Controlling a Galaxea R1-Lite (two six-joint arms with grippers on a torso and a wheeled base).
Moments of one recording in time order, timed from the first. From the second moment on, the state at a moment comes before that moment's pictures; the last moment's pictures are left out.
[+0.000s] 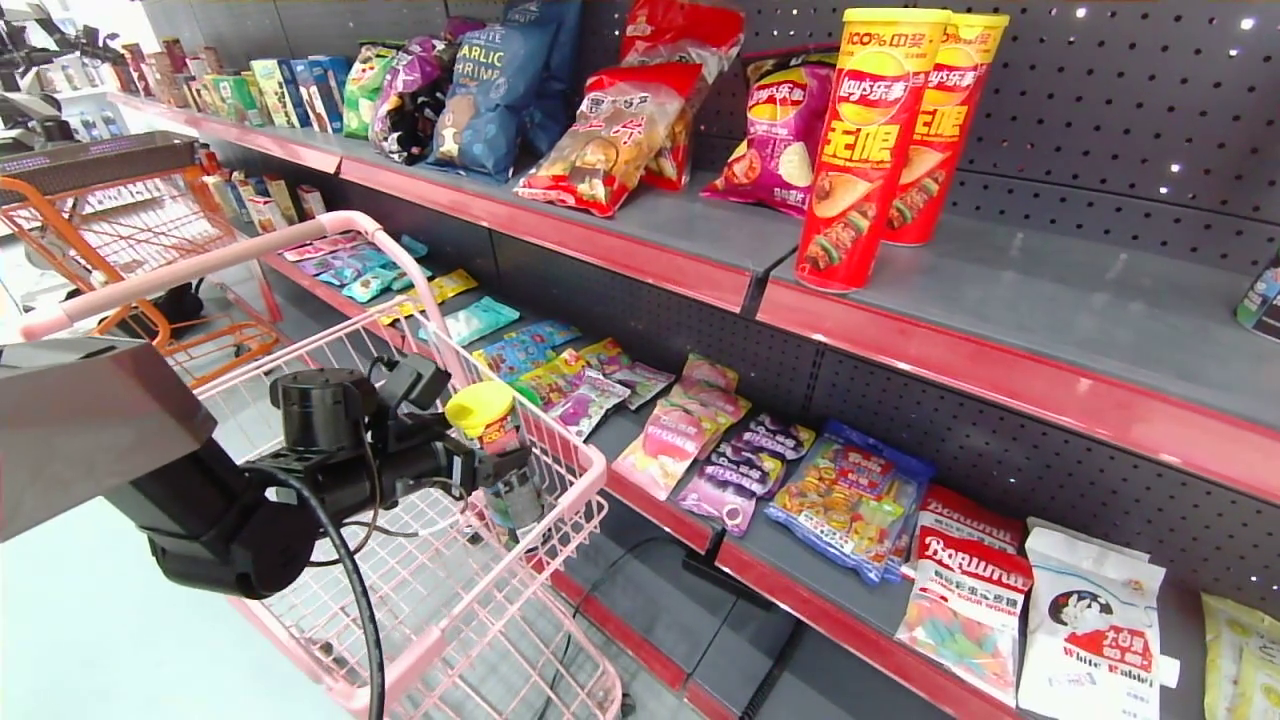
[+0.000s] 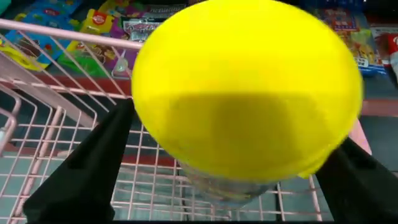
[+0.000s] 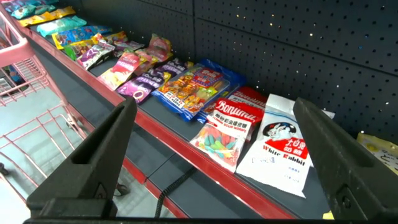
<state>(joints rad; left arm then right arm) -0.15 2.15 -0.71 -1.09 -0.45 0.14 0.00 0.00 0.00 0.00 0.02 -0.01</state>
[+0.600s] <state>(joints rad) -0.20 2.20 -0.70 -1.18 -0.41 0.13 0.00 0.00 0.00 0.00 0.02 -0.01</state>
